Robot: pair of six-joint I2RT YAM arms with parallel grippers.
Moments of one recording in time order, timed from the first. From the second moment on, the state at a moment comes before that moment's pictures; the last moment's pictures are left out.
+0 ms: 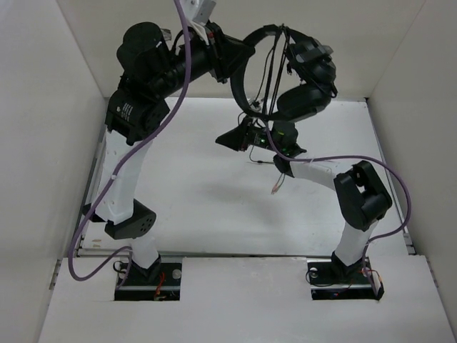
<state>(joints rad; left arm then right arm) -0.64 1.76 2.65 -0.69 0.38 -0.19 0.55 1.80 1.15 0.80 -0.69 0.74</state>
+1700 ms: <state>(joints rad) -0.26 1.62 2.08 -0.11 -0.39 0.41 0.93 1.47 1.70 -0.37 0.15 -0.76</state>
